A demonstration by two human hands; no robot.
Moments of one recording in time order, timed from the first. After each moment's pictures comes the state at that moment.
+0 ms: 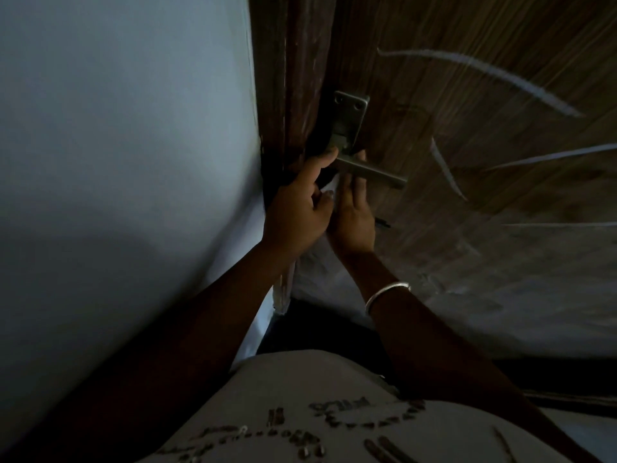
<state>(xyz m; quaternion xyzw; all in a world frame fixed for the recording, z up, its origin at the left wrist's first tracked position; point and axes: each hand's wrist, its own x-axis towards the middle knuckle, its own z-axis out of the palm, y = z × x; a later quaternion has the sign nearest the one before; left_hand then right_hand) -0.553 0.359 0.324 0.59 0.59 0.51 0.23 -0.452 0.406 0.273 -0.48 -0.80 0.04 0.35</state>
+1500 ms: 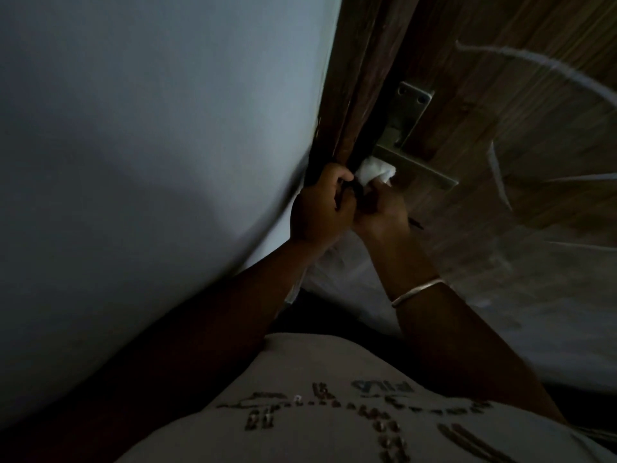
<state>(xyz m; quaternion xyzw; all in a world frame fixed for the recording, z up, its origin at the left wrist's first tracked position) -0.561 0.344 0.307 0.53 0.65 0.54 0.10 -0.483 0.395 0.331 -0.38 -0.09 0.81 0.44</state>
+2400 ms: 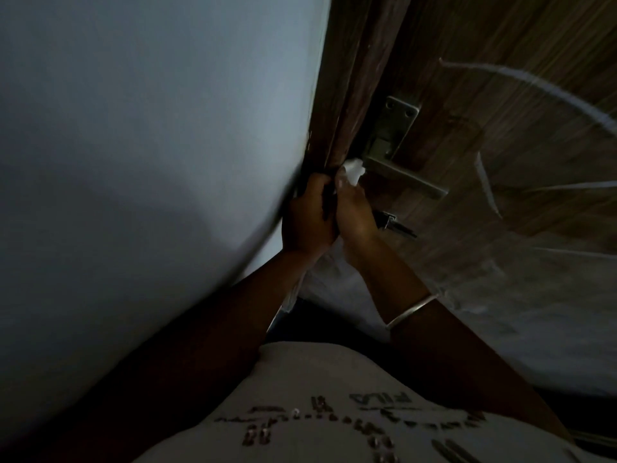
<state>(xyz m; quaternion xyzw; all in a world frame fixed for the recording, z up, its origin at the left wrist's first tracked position) -0.563 0.347 0.302 0.49 0.66 0.57 0.11 -0.505 0.383 0.327 -0.53 -0.53 0.58 0.33</state>
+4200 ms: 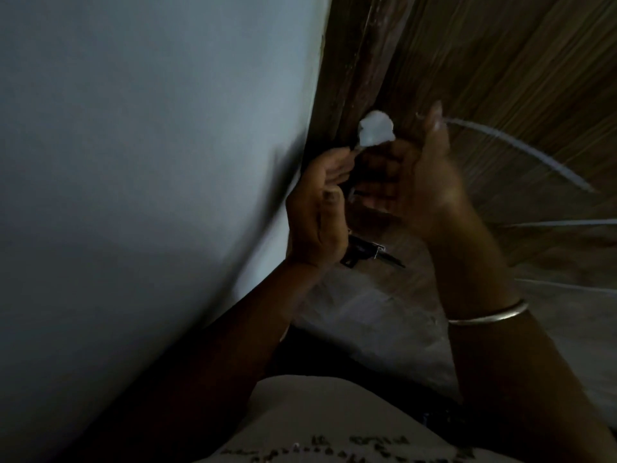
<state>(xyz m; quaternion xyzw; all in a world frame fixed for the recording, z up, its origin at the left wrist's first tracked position) -0.551 0.357 0.381 0.46 0.44 0.75 0.16 -0.461 0.410 0.457 -0.47 -0.48 0.66 0.33</state>
